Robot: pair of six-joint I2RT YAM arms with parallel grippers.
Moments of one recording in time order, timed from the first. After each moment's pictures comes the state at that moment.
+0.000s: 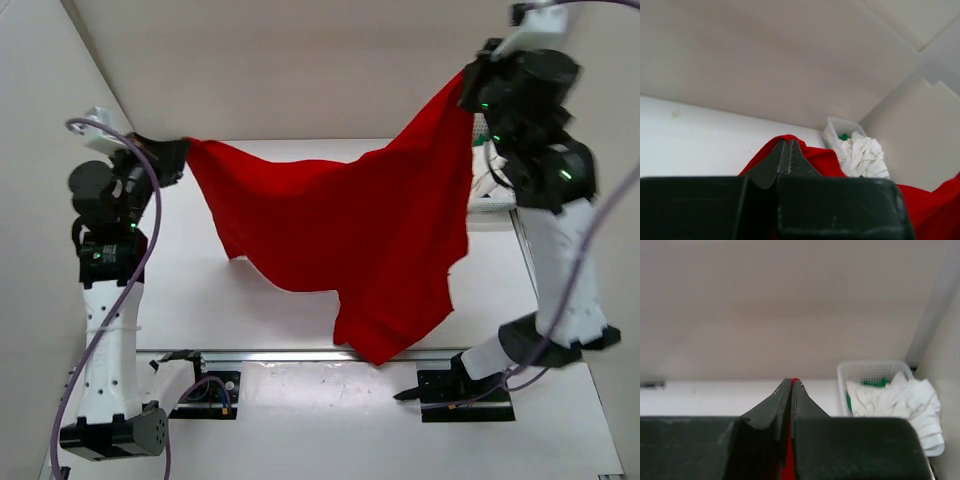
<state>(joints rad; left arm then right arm) 0.09 0.98 1.36 -0.23 0.33 -0.60 0.45 1.48 2.36 -0.77 0.40 0.05</state>
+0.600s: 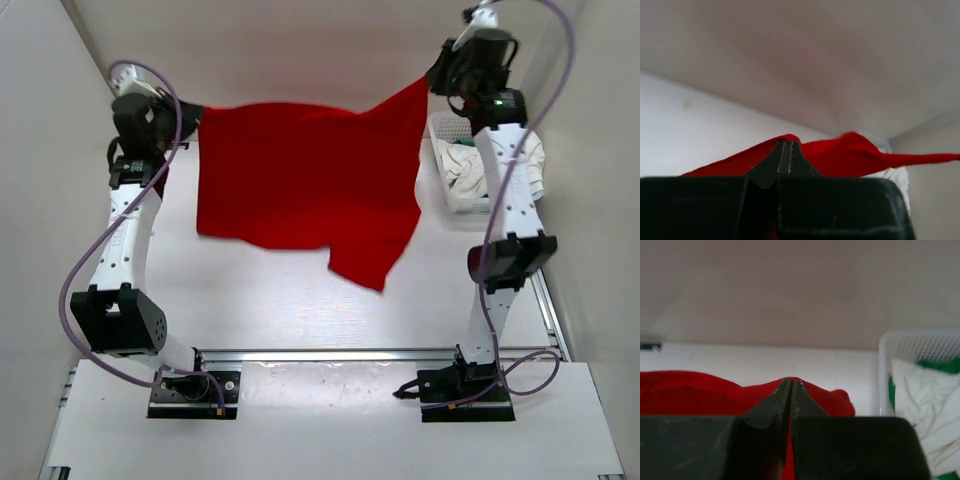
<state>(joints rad) 0.04 1.52 1.53 -0.16 0.20 -0.65 0.13 2.04 2.46 -0.69 -0.11 0.19</state>
